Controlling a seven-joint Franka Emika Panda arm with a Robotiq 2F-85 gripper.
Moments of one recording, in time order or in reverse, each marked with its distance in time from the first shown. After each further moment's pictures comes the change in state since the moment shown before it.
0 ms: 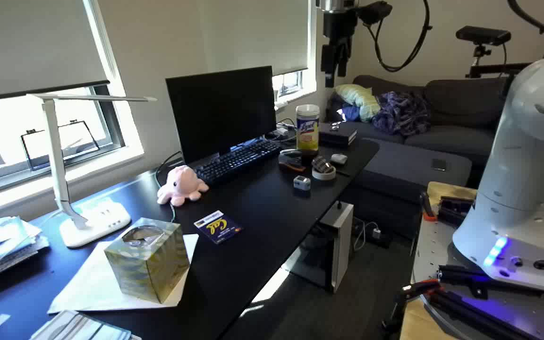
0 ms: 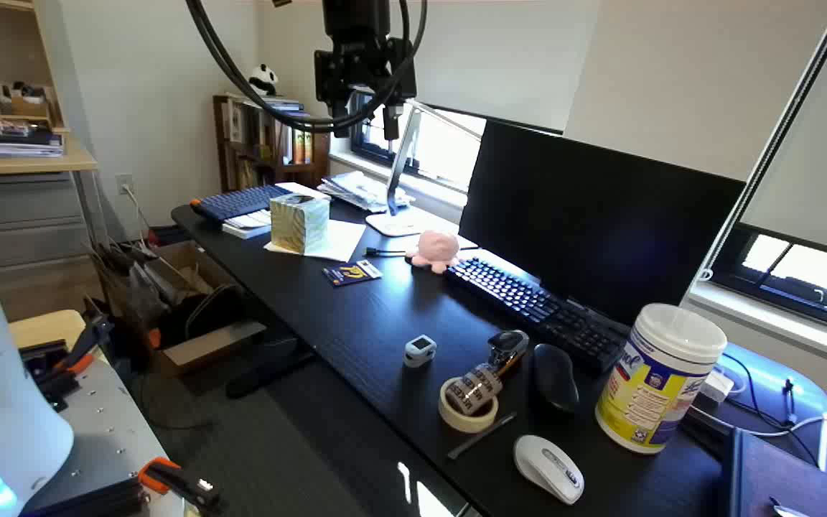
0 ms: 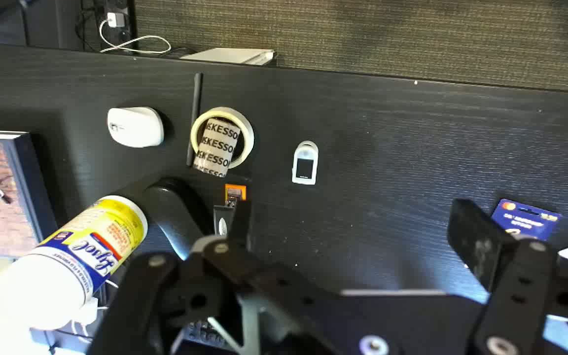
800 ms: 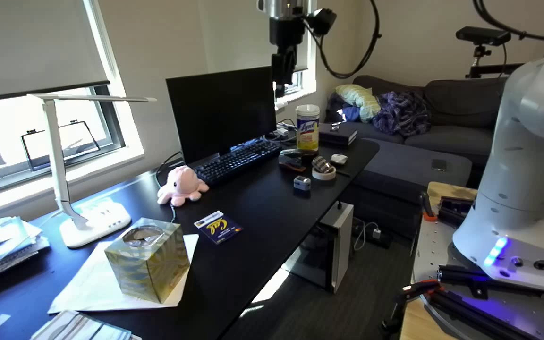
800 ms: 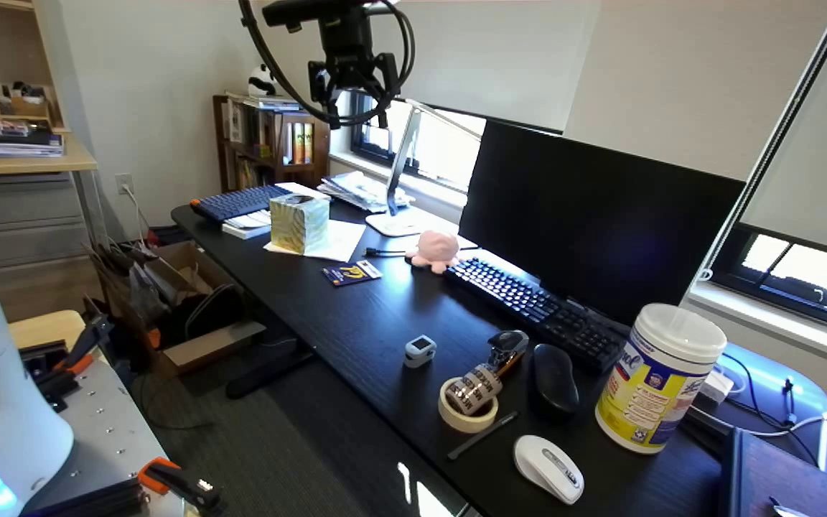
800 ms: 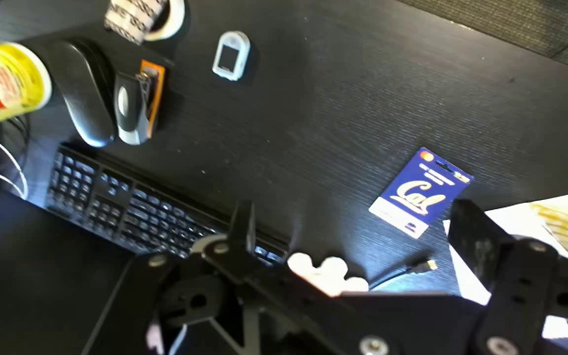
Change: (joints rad) arm 0.154 0.254 0.111 0.187 0.005 0.119 -0.007
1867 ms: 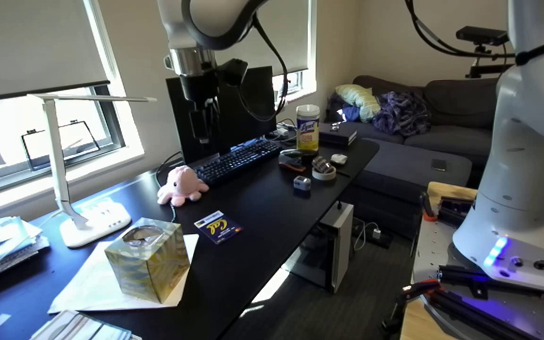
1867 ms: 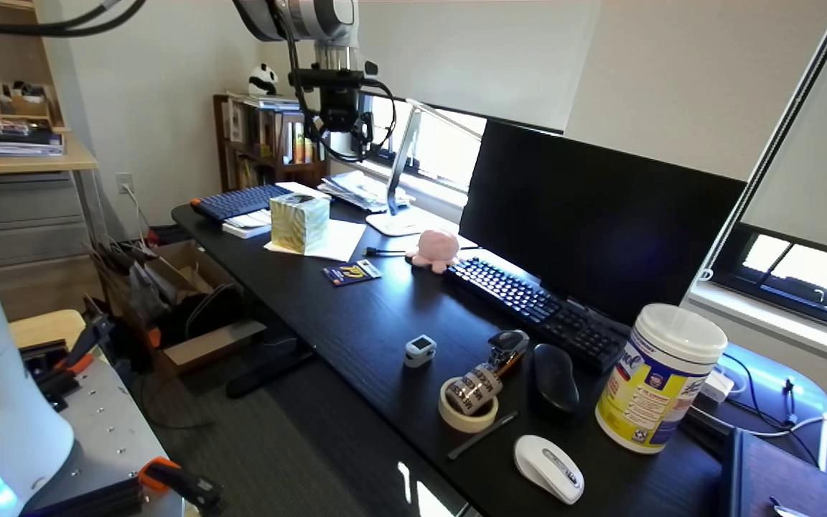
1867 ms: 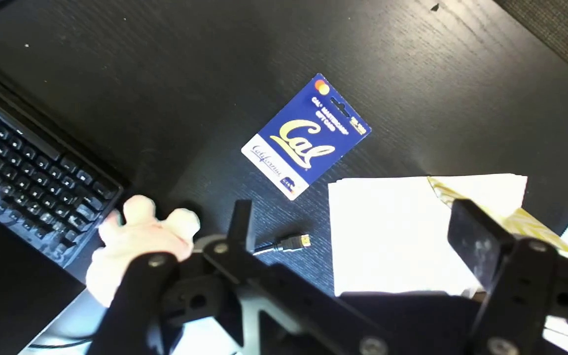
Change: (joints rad) arm 0.129 0.571 0.109 0.483 0.000 -0.048 -0.037
